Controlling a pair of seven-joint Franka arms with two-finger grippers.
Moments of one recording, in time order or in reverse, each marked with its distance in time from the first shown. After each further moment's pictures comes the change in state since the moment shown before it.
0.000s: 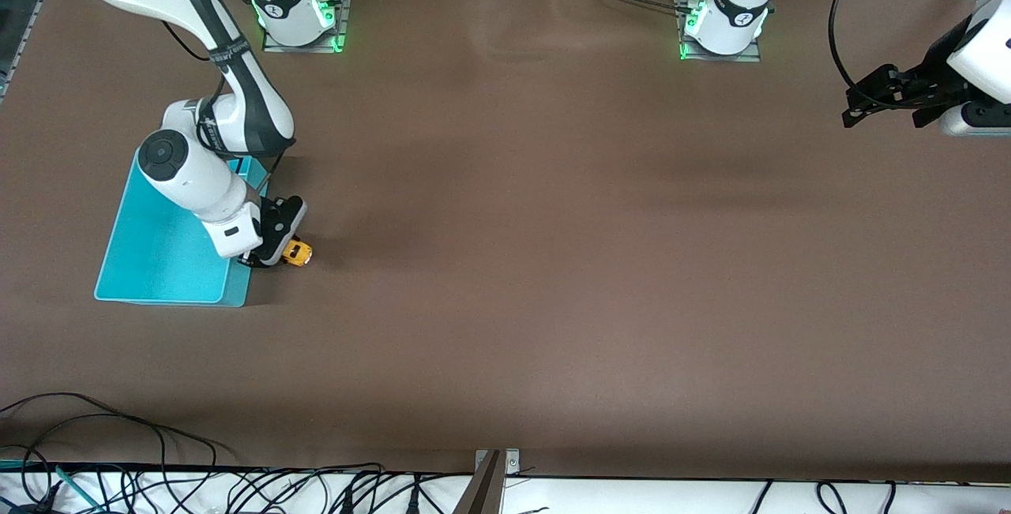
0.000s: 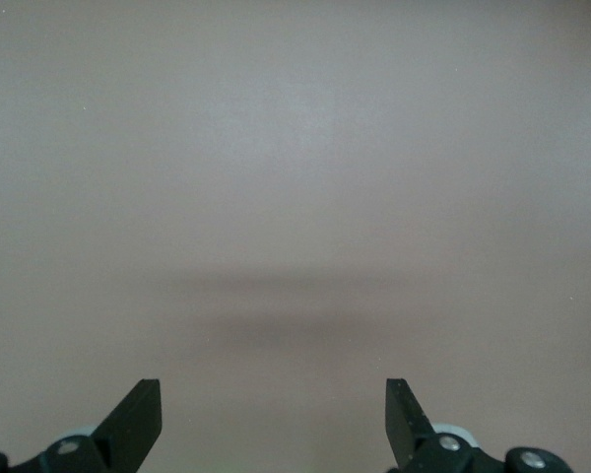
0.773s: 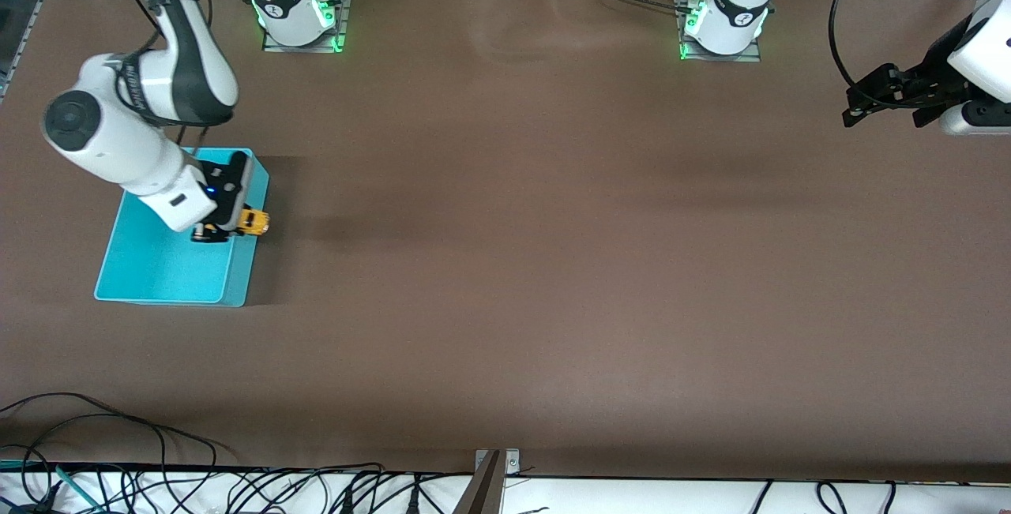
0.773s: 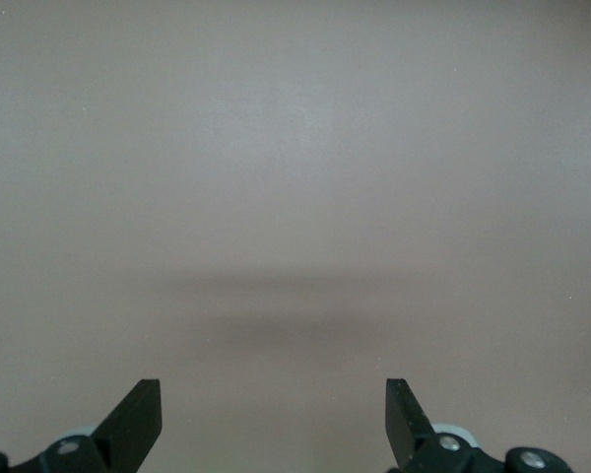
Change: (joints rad) left arm 0.000 0.000 -0.001 0.002 0.000 -0.001 0.000; right arm -0.167 -0.184 0.027 0.017 -0.006 -0.279 -0.464
